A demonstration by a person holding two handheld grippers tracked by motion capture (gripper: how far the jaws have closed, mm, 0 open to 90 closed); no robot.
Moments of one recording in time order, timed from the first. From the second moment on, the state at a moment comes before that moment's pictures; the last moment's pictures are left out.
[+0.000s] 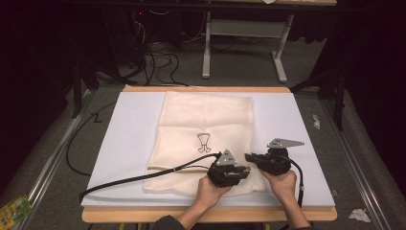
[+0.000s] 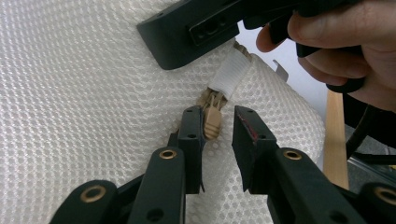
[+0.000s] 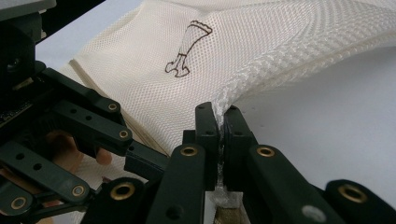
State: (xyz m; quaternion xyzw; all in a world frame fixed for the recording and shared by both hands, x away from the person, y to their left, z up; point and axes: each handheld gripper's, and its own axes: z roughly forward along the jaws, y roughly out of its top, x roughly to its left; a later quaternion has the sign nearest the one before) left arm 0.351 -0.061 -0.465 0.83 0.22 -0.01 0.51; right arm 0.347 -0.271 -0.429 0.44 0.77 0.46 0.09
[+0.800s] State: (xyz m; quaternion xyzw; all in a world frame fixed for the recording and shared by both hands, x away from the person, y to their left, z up) left arm 0.359 -0.062 -0.463 0.82 0.25 -0.02 0.51; right arm 0.349 -0.265 -0.426 0.43 0.77 0.45 0.10
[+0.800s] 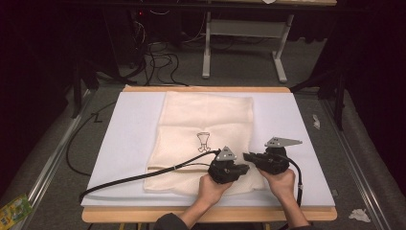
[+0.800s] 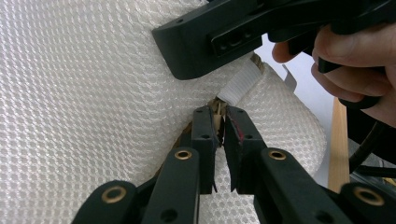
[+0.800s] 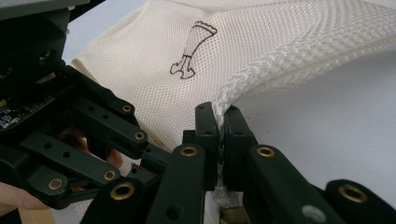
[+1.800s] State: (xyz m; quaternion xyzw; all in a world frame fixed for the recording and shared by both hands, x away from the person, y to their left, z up) left arm 0.358 -0.057 -0.457 0.84 0.24 -0.01 0.49; right arm 0.347 -0.270 -0.427 0.43 0.78 0.44 0.11
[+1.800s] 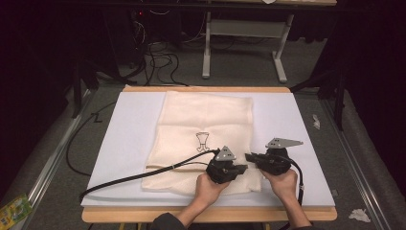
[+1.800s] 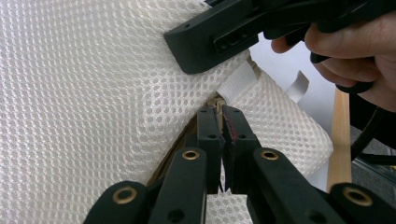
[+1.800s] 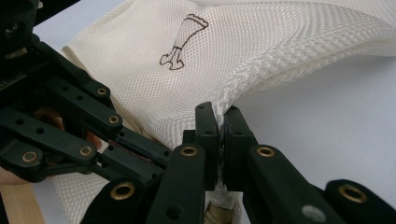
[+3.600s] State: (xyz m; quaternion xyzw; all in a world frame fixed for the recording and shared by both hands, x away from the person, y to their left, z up) left arm 0.354 -0.037 -0.443 0.84 0.24 0.02 0.49; right arm 0.347 -0.278 -0.425 0.43 0.78 0.44 0.11
